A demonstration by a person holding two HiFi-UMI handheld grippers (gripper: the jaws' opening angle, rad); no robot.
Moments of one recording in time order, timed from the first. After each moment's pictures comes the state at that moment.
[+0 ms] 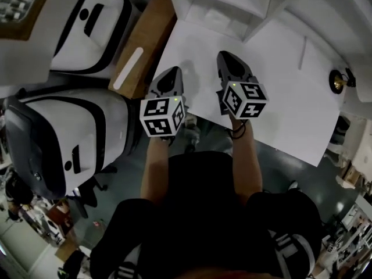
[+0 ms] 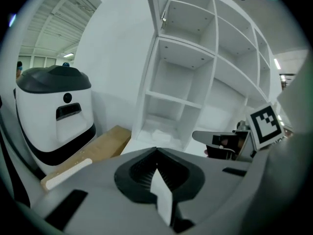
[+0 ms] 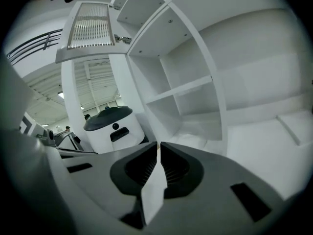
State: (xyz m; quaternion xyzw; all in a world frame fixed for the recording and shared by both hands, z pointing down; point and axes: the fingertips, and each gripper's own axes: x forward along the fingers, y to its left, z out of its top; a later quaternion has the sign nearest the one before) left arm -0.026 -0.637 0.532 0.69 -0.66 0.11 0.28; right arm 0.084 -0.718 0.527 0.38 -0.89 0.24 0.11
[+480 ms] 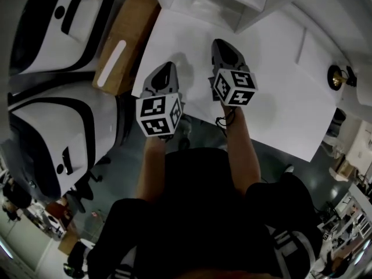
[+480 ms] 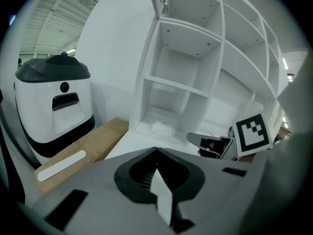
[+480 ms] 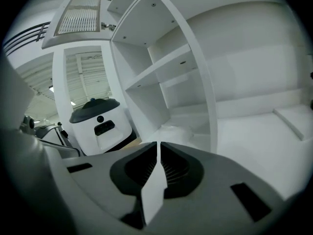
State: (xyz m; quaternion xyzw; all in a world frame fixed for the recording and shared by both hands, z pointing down) left arm -0.013 -0.658 0.574 0.67 -0.67 0.12 0.31; right arm 0.094 -0.762 0.594 0.42 -0.87 0.24 0.13
